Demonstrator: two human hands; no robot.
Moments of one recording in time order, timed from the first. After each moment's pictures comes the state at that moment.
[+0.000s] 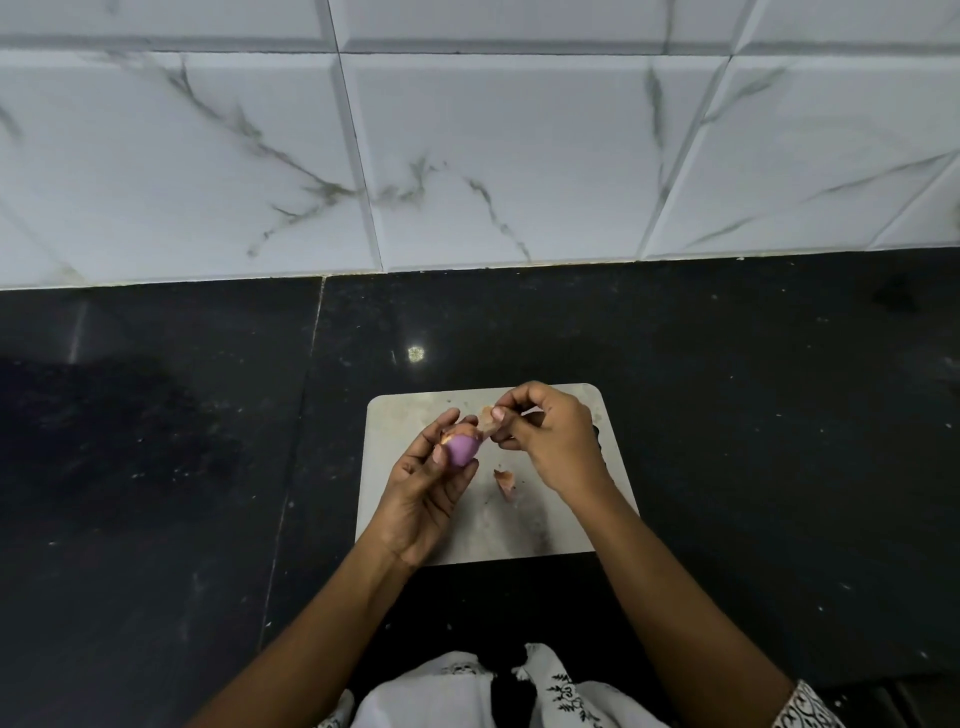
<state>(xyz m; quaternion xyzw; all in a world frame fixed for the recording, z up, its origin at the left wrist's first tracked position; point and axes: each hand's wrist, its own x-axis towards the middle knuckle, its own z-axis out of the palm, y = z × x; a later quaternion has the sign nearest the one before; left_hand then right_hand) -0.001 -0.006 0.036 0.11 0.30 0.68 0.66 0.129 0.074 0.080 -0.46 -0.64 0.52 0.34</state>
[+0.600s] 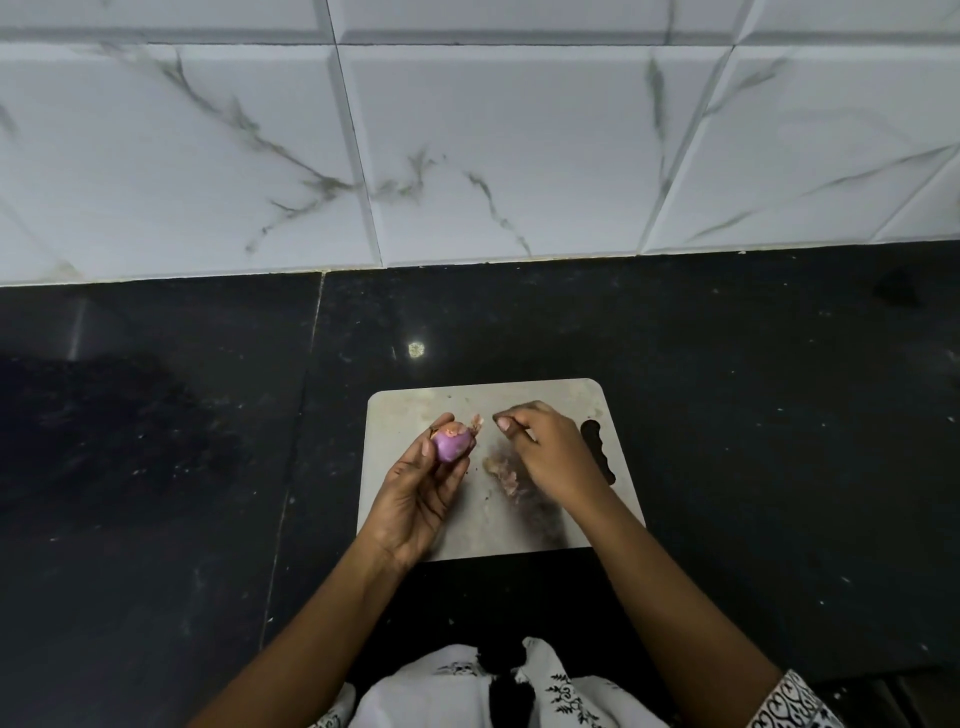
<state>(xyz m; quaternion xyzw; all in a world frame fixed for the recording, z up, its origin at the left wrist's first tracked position) -0.008 -0.010 0.023 0.06 0.30 0.66 0.68 0.135 0.081 0.051 -0.49 -0.78 0.35 0.18</state>
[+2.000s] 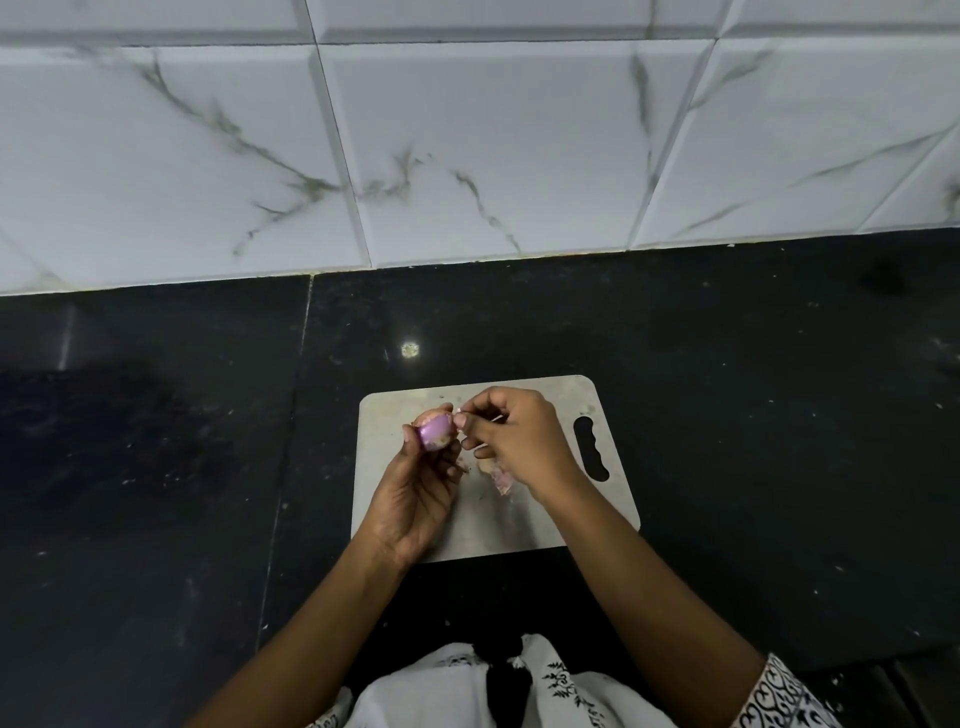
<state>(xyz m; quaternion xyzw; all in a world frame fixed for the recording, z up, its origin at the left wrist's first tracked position) -0.003 0.002 0.015 0.08 0.28 0.68 0.67 0.111 0.069 0.078 -0.48 -0.64 0.53 0.28</state>
